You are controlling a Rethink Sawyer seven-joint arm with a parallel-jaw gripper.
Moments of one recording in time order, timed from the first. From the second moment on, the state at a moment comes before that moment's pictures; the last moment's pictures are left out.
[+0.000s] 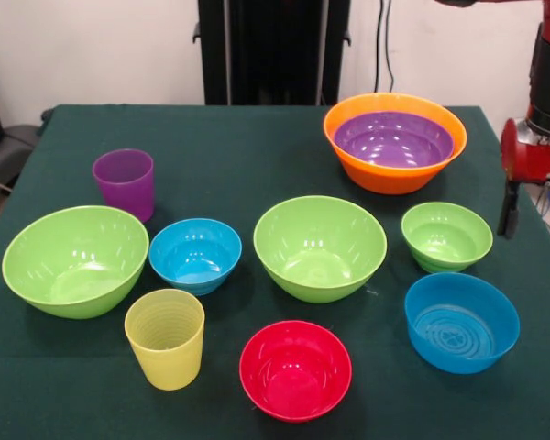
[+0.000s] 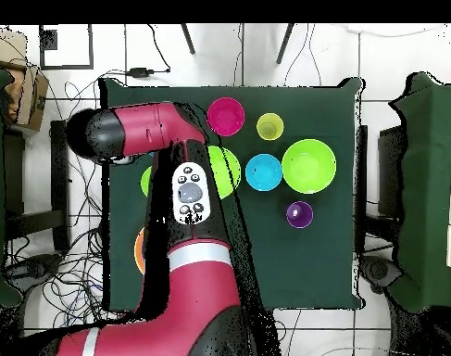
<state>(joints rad) 0.01 -0.47 0.13 1.17 -0.10 0.76 2.04</state>
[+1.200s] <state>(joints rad) -0.08 -0.49 0.18 1.25 -0.14 0.68 2.04</state>
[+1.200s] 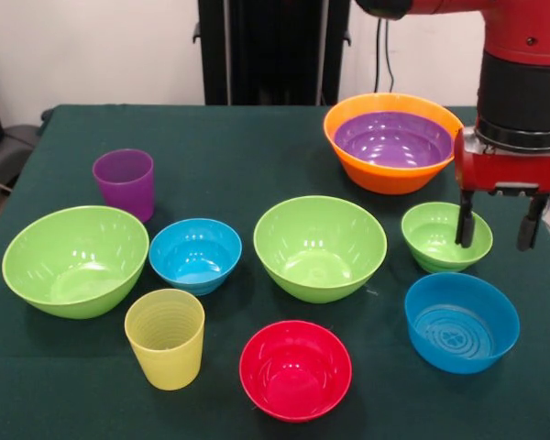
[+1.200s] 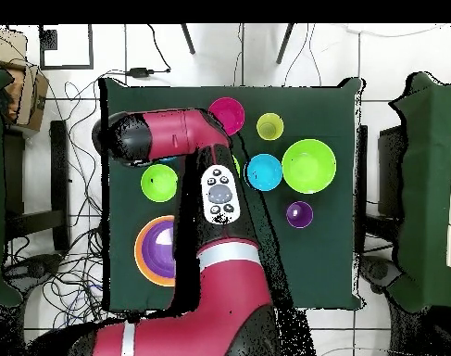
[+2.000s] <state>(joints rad) -0.16 -0.49 0.25 1.35 -0.23 0.60 2.04</state>
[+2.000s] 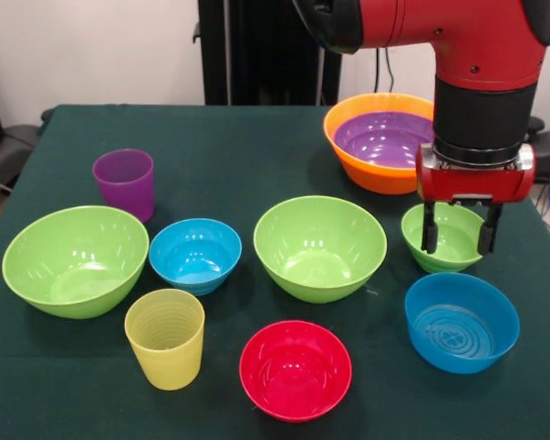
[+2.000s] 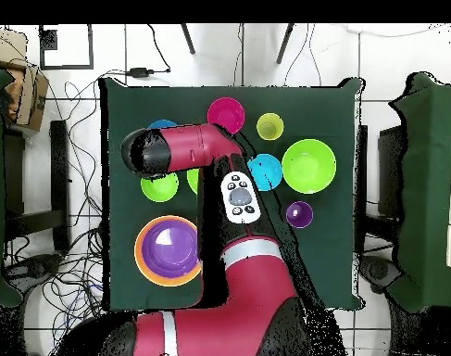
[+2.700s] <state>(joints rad) -0.15 -0.47 0.27 1.39 -0.27 0.50 2.04</state>
